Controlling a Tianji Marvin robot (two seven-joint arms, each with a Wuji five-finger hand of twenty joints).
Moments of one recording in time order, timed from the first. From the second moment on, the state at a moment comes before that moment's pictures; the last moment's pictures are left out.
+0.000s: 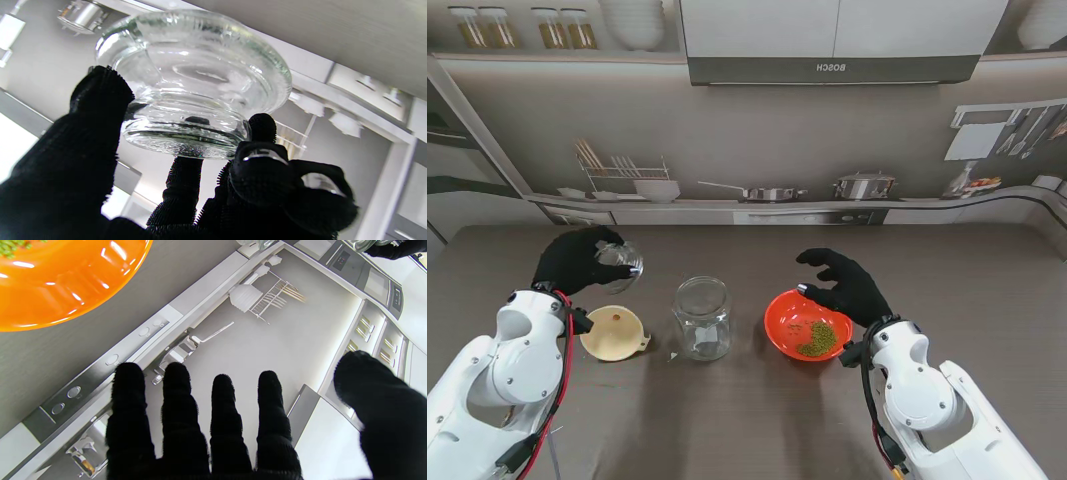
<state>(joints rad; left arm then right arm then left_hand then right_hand) 1.63 -1.13 -1.48 -1.81 0.69 0.10 0.08 -1.58 -1.14 1.26 -1.70 -0.37 -0.07 -0.10 0.67 -0.76 0.63 -0.26 0.78 0.14 0.54 0.45 1.17 0.43 0.41 1.03 1.30 0.18 1.39 0.68 1.03 0.30 1.71 0.61 0.22 -0.53 0.97 -0.09 0.37 -0.12 0.63 0.46 0.47 0.05 0.50 0.38 0.66 0.20 0.19 0.32 0.37 0.34 0.73 0.63</state>
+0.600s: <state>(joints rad) 1.83 -1.12 -1.67 -1.85 0.80 0.12 0.12 -1.58 -1.14 1.25 -1.70 -0.37 -0.07 -0.09 0.67 -0.76 0.63 -0.26 0.78 0.14 0.54 0.45 1.17 0.43 0.41 1.03 1.30 0.18 1.39 0.68 1.03 0.29 1.71 0.61 0.22 -0.53 0.97 -0.09 0.37 -0.12 0.63 0.46 0.47 0.05 0.50 0.38 0.66 0.20 0.19 0.32 0.37 0.34 0.73 0.63</state>
